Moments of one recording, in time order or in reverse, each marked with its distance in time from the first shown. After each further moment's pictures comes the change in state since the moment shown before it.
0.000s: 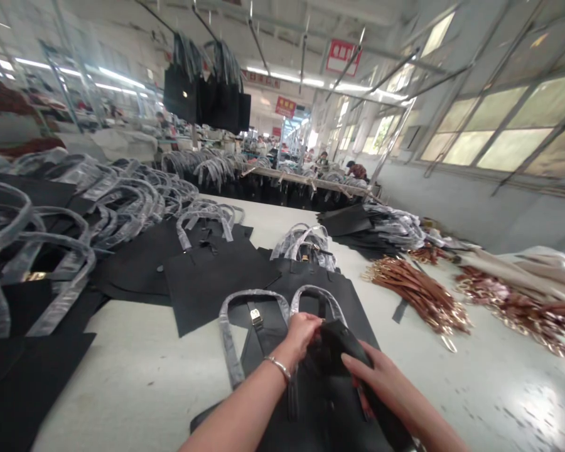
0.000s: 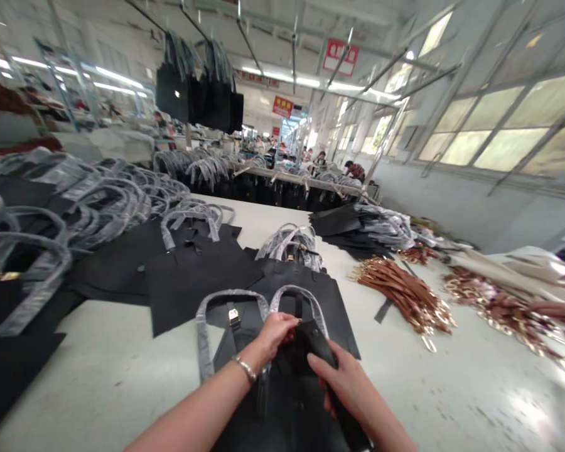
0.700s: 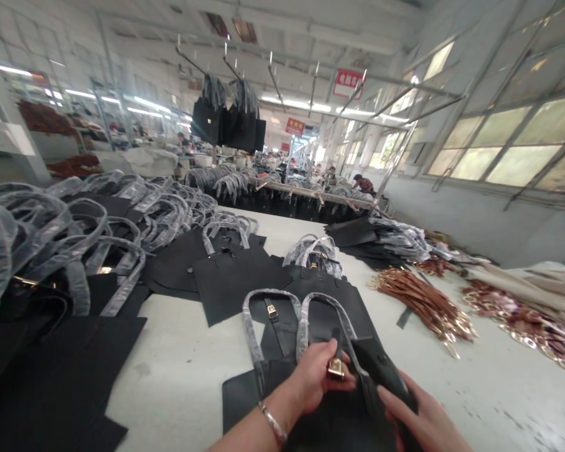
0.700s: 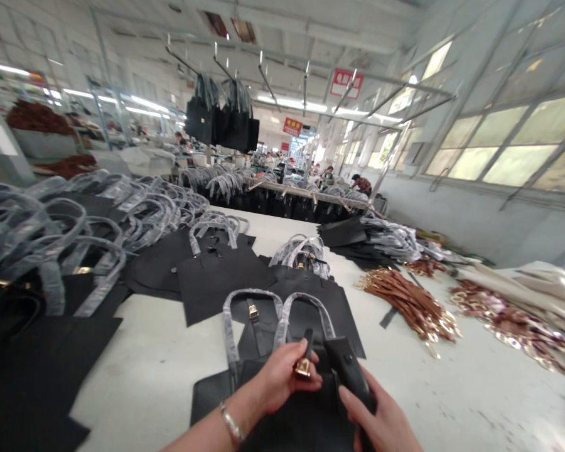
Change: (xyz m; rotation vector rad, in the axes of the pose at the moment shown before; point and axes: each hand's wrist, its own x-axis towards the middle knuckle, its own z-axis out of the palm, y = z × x) left_hand -0.119 -0.009 -0.011 -0.366 -0.386 -0.034; right_hand -0.078 0.020 0.004 -0.010 0.234 -0.061
